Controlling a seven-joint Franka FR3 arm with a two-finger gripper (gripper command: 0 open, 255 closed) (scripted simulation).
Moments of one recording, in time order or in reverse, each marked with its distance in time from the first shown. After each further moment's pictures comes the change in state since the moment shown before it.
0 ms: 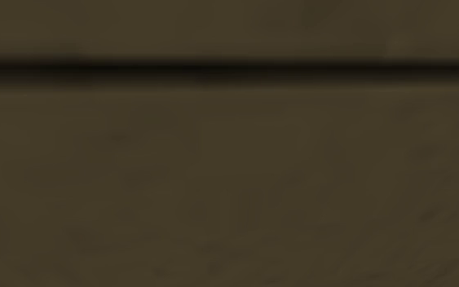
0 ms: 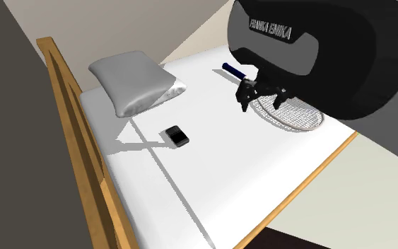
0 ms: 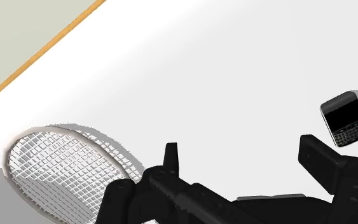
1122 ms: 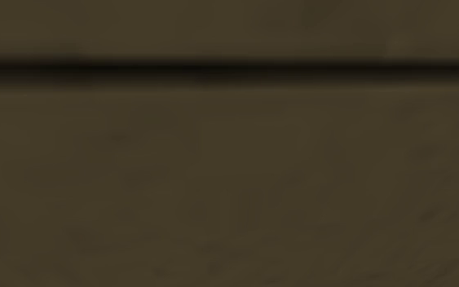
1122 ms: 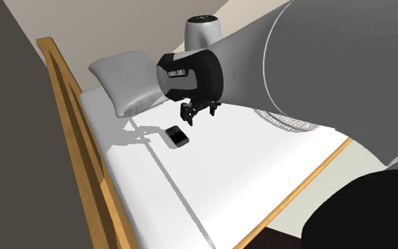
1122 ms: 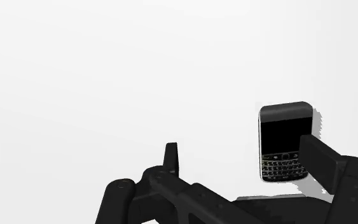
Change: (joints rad) arm 0.138 0.448 0.215 0.141 -0.113 0.235 -0.036
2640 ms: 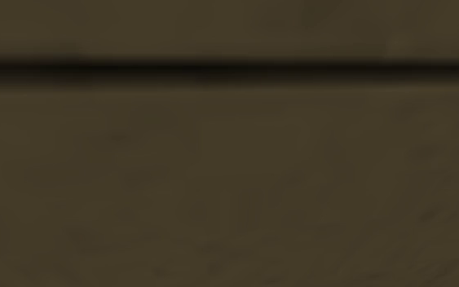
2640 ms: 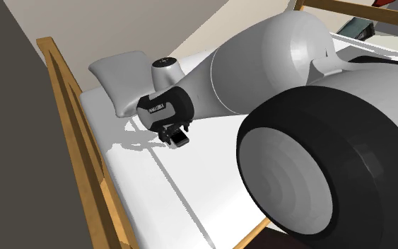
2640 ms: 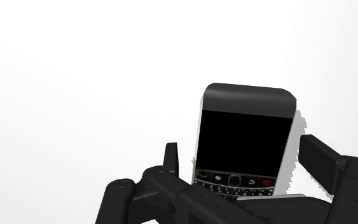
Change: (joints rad) arm 0.110 0.312 0.065 0.080 -0.195 0.151 0.057
